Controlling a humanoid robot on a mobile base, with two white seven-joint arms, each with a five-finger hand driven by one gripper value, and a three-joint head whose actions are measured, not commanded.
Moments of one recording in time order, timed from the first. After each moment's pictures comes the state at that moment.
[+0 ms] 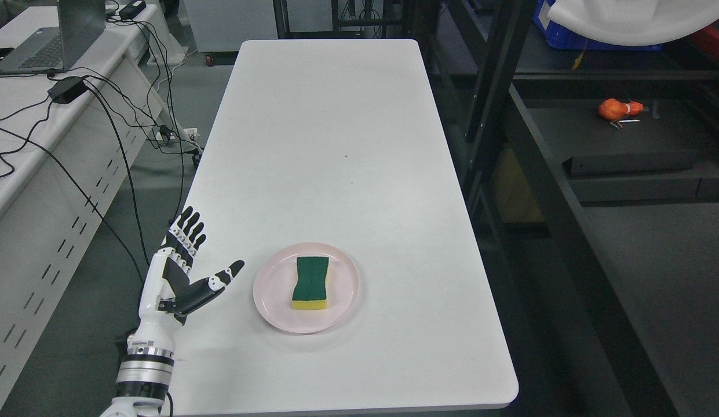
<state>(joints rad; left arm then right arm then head) -0.04 0.00 0.10 -1.77 0.13 -0.02 -0.09 -0.08 0.00 -0.21 0.00 -0.11 0.00 -0.07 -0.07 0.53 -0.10</state>
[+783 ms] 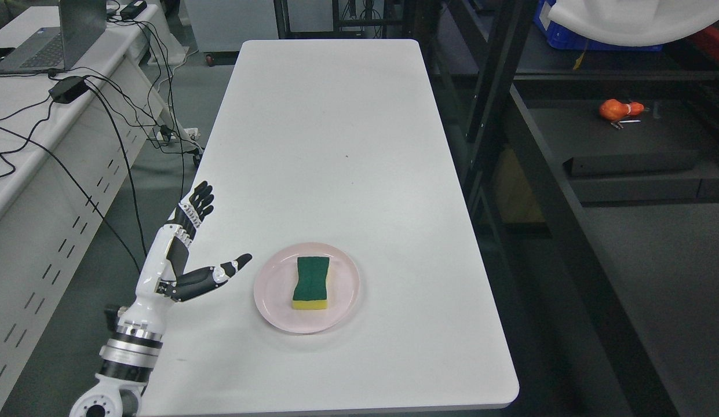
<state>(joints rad) -0.14 0.14 0.09 -1.69 -0.04 -0.27 -0.32 -0.08 0.00 -0.21 0.00 -0.12 0.00 -0.07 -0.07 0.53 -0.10</state>
